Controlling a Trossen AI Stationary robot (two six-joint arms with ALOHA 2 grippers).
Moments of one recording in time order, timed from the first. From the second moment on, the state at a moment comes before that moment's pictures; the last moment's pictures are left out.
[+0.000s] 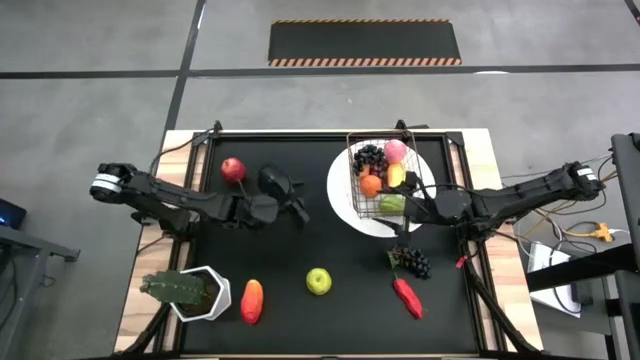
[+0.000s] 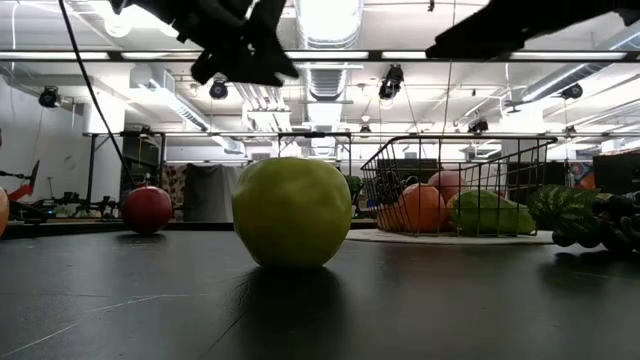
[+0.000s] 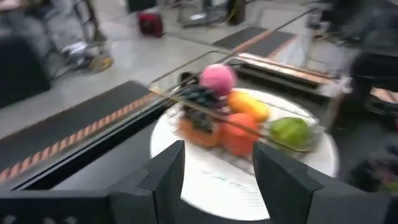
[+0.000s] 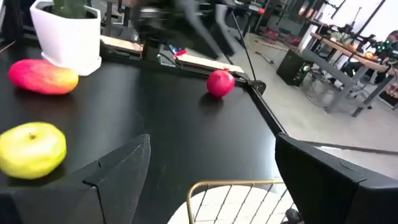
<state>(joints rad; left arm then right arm) -0.13 1.34 0.85 0.14 -0.79 -0.32 0.20 0.91 0.54 0.12 0.38 -0.20</state>
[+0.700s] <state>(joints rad) 0.67 1.34 1.05 -0.91 -0.16 -0.48 0.20 0.74 0.49 0.02 0.38 -0.18</state>
